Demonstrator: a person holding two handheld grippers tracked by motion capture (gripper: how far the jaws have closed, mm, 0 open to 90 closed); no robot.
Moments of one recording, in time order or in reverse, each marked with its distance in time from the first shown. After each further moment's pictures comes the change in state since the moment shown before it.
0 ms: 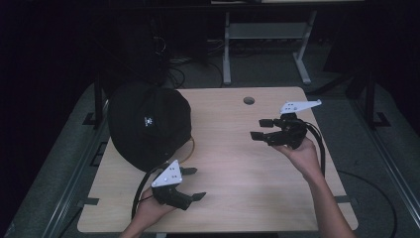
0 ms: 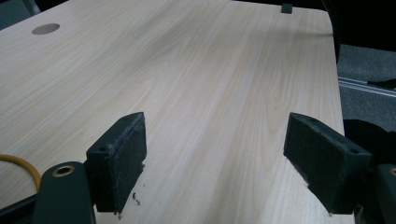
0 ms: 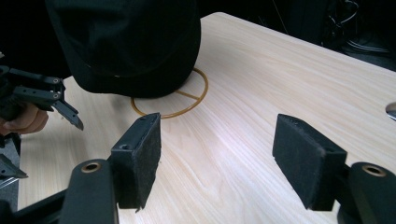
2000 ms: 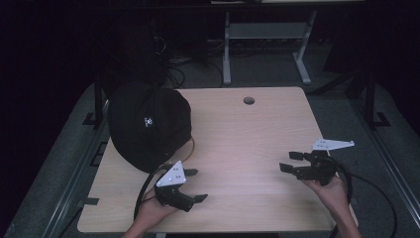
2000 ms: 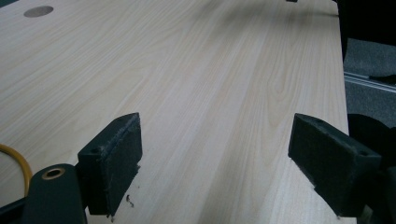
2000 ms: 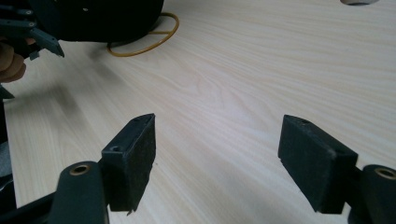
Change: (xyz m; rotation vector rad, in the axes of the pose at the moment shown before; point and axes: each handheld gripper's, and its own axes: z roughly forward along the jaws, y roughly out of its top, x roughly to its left) left arm -0.002 -0.002 0.008 0.047 0.001 -0.030; right arm -0.007 -0.116 -0.054 0.017 -0.082 0.144
